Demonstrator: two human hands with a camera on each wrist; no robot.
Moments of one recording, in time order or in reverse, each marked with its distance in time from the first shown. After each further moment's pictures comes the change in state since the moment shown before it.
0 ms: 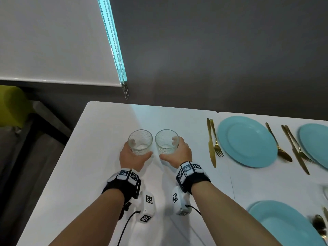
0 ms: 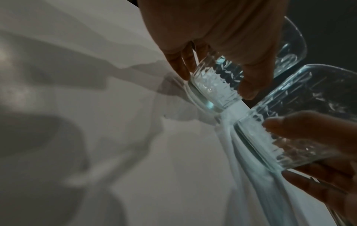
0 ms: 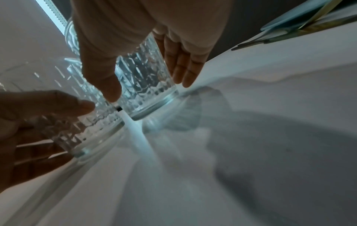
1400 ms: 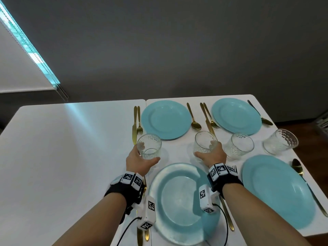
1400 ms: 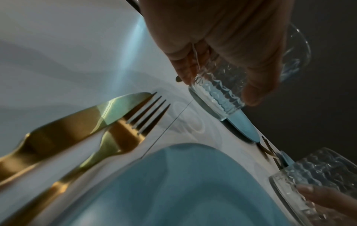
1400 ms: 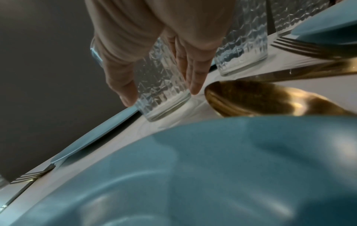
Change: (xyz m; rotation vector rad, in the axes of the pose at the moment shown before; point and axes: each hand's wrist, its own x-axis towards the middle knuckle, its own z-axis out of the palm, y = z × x) left_hand -0.241 0.097 0.180 0.036 -0.274 0.122; right_hand -0.079 0.267 -0.283 0.125 0.364 0.339
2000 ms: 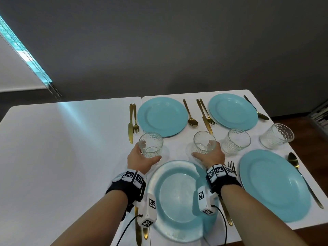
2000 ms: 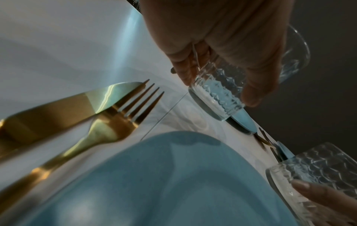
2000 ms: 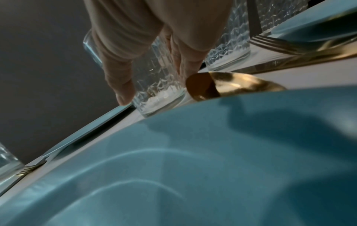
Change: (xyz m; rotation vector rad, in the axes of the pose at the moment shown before) left_hand 0.005 -0.002 0.014 0.035 -0.046 0.002; right_hand -0.005 0.013 0.001 0.112 -0.003 0.043
